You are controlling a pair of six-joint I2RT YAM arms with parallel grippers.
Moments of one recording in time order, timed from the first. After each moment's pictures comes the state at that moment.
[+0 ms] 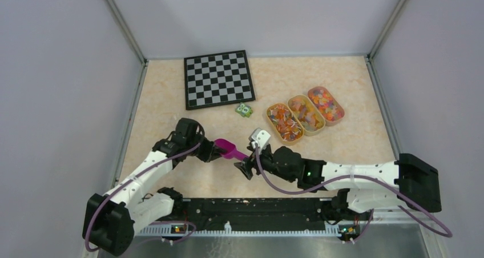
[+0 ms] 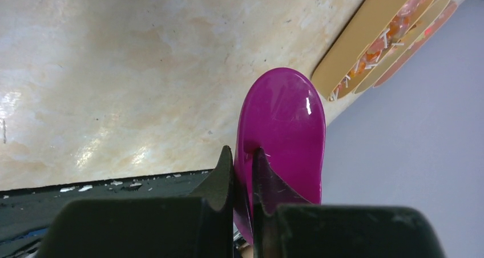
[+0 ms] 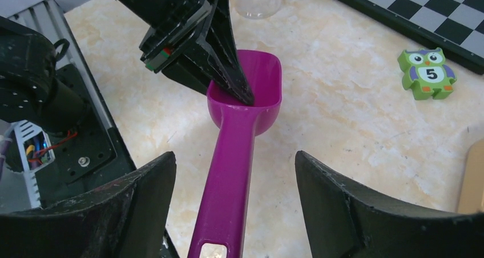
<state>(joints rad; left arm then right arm) -0.39 1.00 0.58 -0.52 0.32 -1.43 1.28 1.20 0.59 0.37 0.27 0.17</state>
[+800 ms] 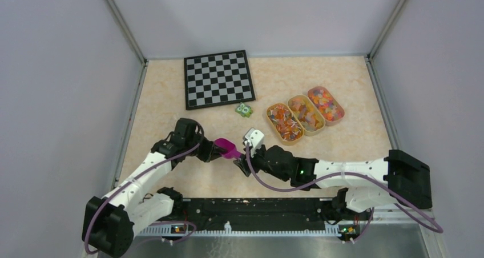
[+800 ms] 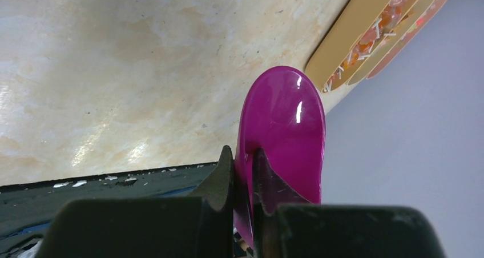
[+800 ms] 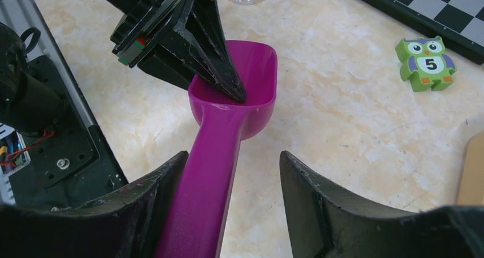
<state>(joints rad) -0.39 0.98 0.58 -0.50 0.36 -1.44 1.28 1.27 0.63 0.35 0.30 0.17</state>
